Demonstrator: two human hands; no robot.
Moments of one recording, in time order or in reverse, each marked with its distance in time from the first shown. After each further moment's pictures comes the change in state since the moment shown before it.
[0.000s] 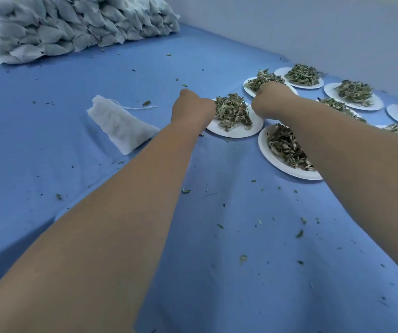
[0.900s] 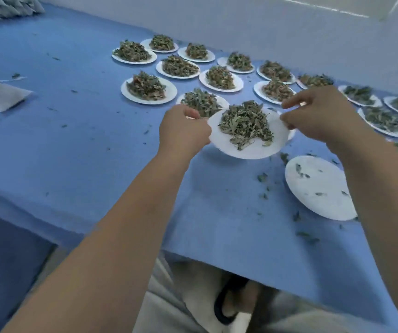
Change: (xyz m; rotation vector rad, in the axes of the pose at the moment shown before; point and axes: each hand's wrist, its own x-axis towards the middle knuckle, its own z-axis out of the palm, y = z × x) left_hand -0.339 0.035 0.078 -0.450 -0.404 0.081; right_hand -0.401 0.233 -0.144 0.333 0.321 0.398
